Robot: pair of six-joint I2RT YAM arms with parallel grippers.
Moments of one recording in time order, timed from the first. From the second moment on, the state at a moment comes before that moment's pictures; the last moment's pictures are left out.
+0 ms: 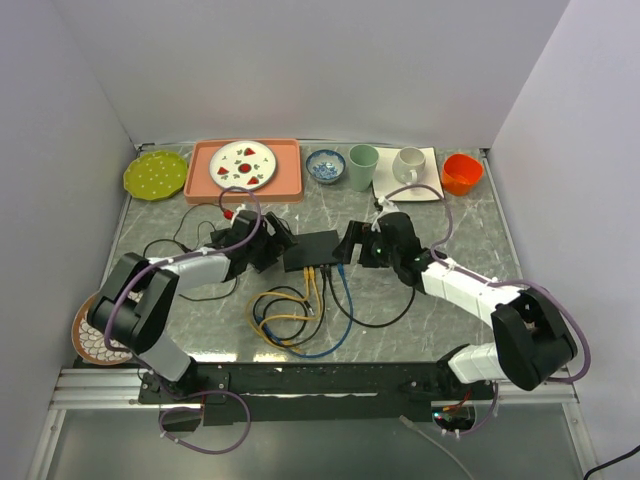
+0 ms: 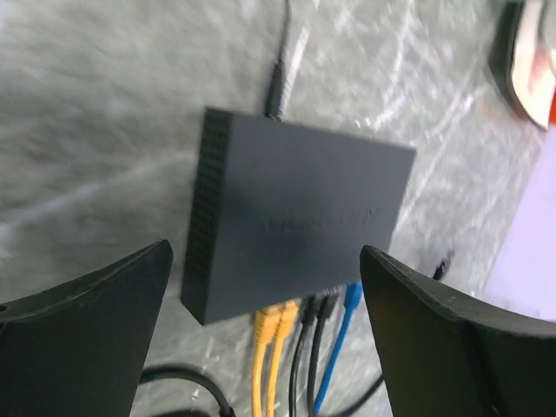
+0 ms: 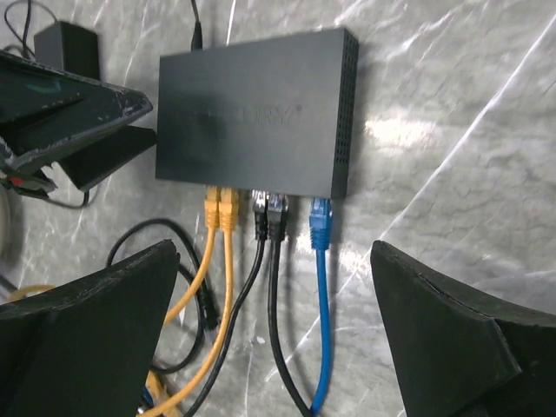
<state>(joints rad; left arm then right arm) -0.48 1.59 0.76 0.12 0.02 -1.07 0.52 1.34 0.71 0.03 -0.13 0.60</state>
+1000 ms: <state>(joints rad) -0.63 1.50 0.74 0.27 -0.09 -0.96 0.40 1.35 0.48 0.35 -0.28 0.77</state>
